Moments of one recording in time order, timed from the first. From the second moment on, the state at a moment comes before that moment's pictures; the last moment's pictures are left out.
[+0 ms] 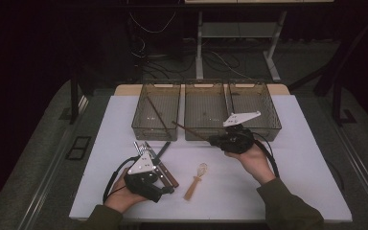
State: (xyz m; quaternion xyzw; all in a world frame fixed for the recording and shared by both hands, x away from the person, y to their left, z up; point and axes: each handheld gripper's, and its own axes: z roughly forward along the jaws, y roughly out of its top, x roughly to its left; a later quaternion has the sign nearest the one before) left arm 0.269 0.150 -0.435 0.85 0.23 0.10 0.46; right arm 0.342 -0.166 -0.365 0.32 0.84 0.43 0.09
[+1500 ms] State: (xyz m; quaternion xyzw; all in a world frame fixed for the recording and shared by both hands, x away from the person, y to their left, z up) left arm 0.268 0.151 -0.433 0.85 0.23 0.09 0.47; right arm 0.444 -0.052 -0.351 0.38 0.83 0.39 0.12
